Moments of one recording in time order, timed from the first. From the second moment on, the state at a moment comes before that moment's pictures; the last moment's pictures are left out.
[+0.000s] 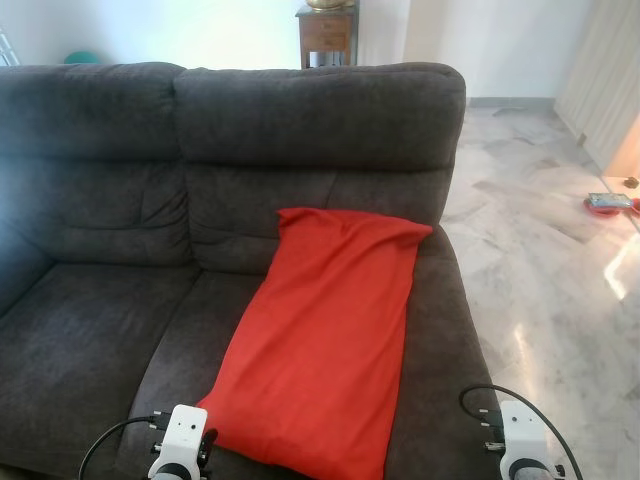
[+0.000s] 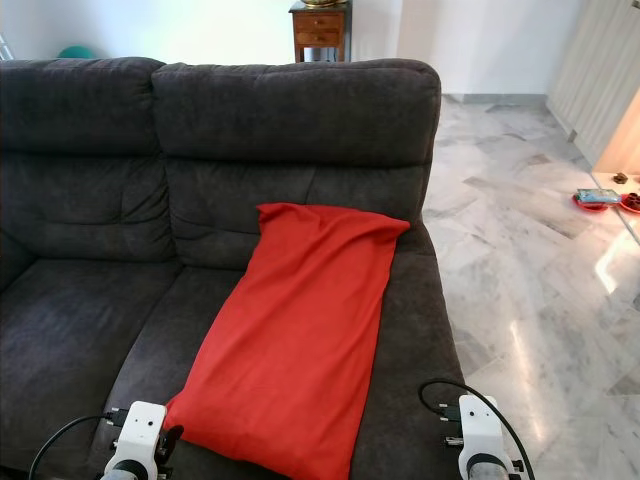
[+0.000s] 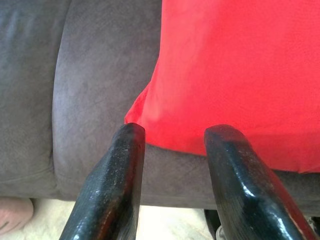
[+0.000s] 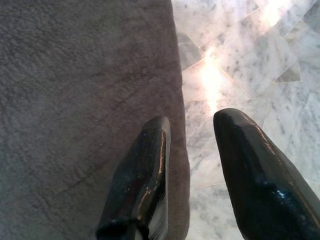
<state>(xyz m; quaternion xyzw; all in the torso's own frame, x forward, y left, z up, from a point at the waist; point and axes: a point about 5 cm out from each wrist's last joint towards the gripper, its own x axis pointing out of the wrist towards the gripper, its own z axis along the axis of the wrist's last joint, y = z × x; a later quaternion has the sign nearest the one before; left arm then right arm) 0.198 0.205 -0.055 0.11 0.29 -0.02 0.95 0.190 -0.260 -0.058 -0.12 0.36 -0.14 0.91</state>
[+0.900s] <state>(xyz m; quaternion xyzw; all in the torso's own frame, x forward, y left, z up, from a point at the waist) 0.183 0.211 -0.068 0.11 0.34 -0.01 0.94 0.208 -0.243 -0.051 -0.10 0.32 -0.09 0.94</state>
